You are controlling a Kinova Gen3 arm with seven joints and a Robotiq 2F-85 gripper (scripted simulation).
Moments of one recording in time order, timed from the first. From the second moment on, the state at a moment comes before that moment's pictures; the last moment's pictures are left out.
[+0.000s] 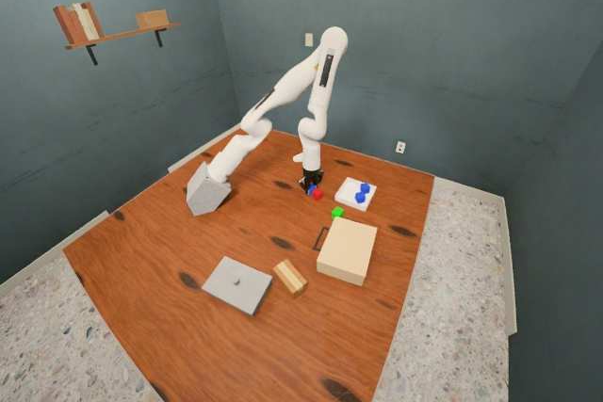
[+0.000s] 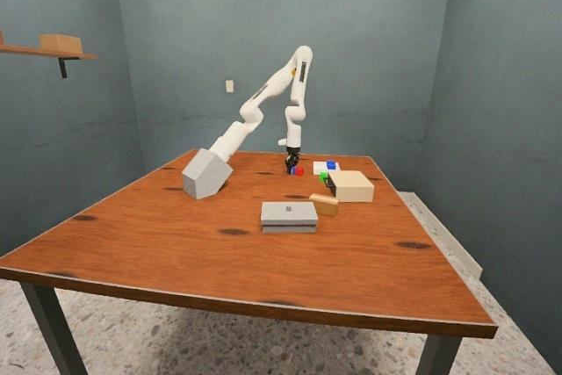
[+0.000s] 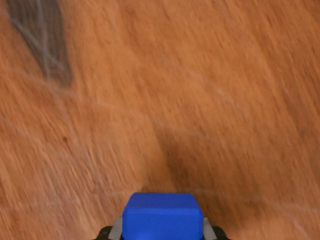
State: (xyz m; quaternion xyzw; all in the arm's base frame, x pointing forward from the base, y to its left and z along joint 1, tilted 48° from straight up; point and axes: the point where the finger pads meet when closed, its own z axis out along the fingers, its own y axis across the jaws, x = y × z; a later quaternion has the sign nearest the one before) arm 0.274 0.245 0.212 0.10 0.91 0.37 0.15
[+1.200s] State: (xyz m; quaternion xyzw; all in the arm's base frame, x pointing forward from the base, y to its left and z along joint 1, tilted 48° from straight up) arm 0.273 0.239 0.214 0.10 0.91 0.37 0.15
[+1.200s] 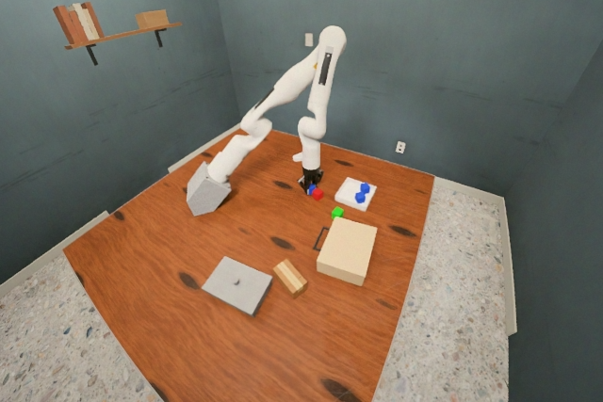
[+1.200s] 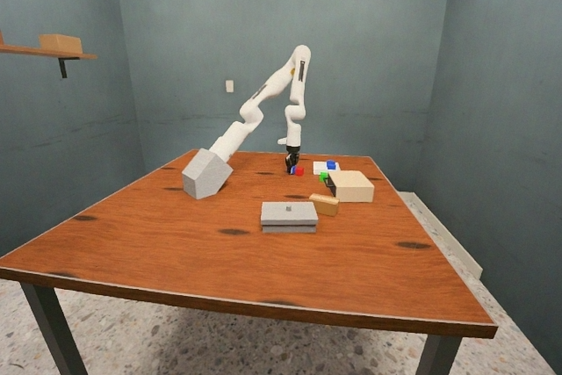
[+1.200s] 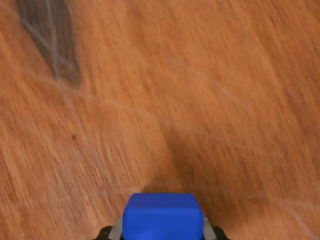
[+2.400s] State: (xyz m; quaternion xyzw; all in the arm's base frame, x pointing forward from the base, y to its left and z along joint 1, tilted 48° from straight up) arm 0.255 0.222 0.238 0.09 0.91 0.39 0.14
